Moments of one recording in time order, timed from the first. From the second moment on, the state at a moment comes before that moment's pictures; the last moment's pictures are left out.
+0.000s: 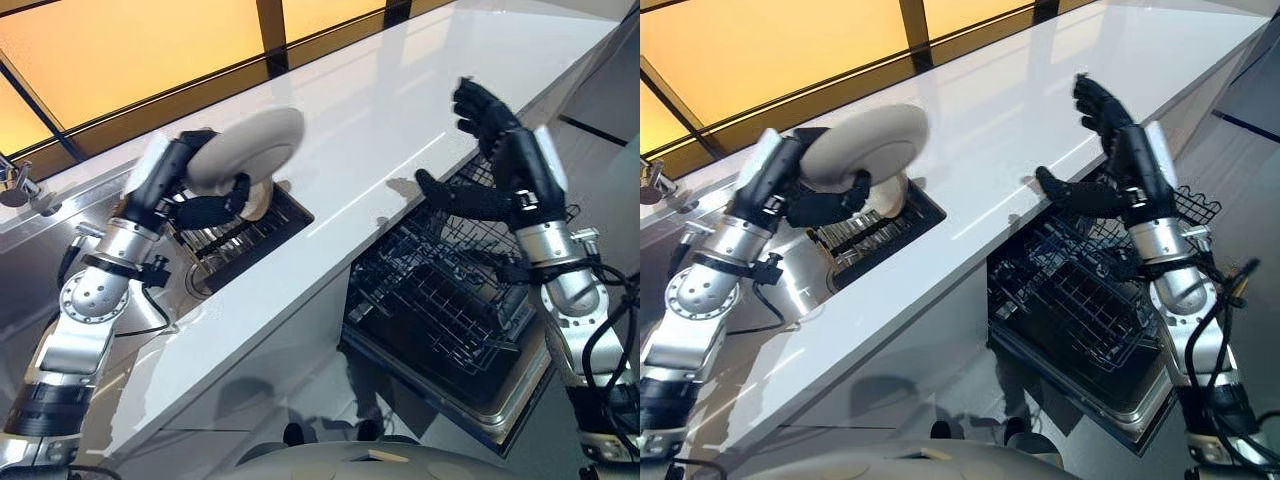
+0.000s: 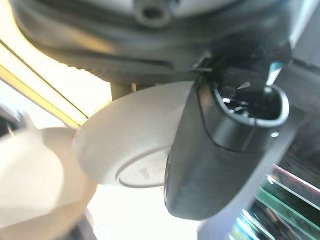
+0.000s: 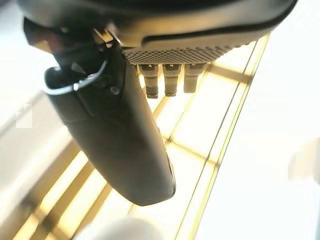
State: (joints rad) left arm -0.10 0.74 0.04 -0.19 -0.11 -0.28 -0.15; right arm -0.13 -0.66 -0.02 -0.22 0.22 -0.20 0.06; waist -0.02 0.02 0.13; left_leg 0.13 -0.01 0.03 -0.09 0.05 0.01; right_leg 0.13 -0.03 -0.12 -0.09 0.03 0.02
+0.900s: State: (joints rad) left arm -0.28 0.89 -0.07 -0.20 -0.31 -0.20 -0.46; right arm -0.33 -0.84 0.18 -0.21 0.38 0.04 0.46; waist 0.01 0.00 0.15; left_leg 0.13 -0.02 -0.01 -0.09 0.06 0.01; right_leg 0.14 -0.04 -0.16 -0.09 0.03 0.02
